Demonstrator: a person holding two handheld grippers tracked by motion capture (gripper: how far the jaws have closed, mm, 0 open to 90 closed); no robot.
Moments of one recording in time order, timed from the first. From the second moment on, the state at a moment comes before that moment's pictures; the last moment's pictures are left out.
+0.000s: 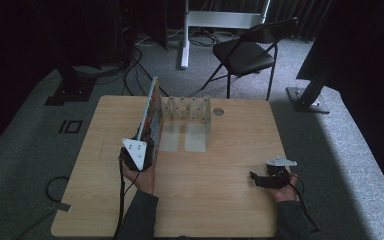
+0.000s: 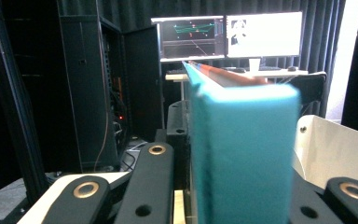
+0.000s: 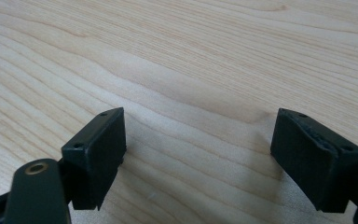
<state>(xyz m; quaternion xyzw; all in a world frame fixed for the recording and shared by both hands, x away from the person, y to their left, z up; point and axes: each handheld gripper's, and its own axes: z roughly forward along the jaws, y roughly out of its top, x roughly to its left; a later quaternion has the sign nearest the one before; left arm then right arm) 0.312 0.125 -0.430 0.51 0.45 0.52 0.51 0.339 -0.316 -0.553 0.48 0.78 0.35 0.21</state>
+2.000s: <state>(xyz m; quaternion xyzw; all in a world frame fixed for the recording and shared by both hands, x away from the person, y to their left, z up) 0.307 0.140 -0.427 0.52 0.44 0.51 0.52 0.339 -0.315 -0.553 0.48 0.78 0.35 0.21</state>
